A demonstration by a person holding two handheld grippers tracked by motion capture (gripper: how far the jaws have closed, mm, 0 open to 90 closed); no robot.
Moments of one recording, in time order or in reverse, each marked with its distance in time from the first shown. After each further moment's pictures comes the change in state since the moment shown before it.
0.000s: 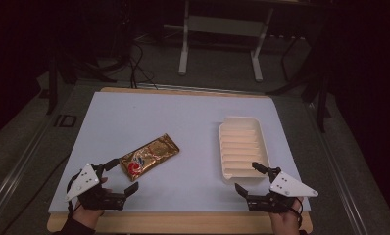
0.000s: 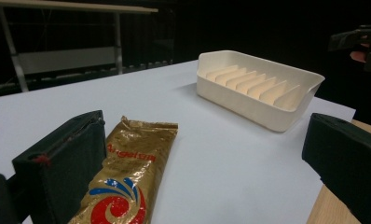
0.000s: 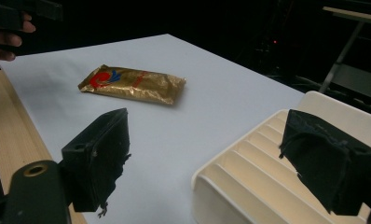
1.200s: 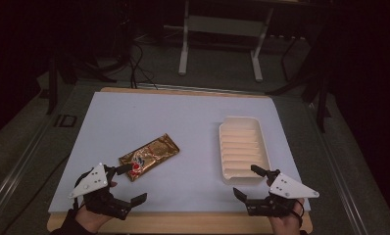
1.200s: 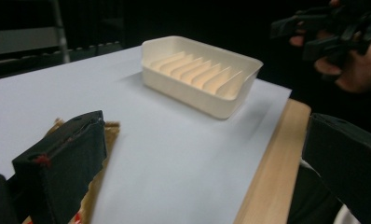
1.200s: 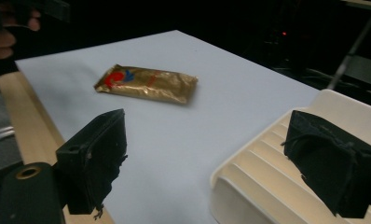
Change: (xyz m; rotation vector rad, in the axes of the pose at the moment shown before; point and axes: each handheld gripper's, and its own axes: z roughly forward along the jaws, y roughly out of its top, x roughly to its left) left arm -0.021 0.027 0.005 0.087 -0.215 0.003; right arm 0.011 0.012 -0.006 0.024 0.036 0.022
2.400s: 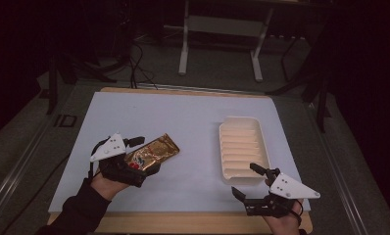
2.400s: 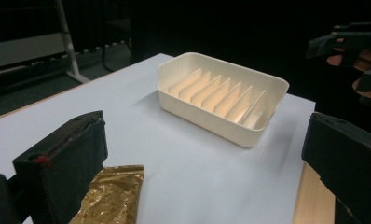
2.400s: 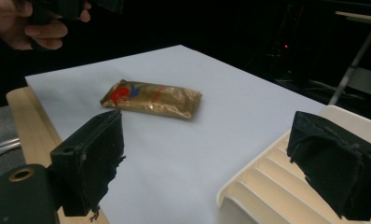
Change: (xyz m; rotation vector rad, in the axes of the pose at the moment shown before) left arm 0.032 0.060 0.048 0.069 0.038 0.060; right arm 0.003 0.006 0.001 -0.044 0.008 0.005
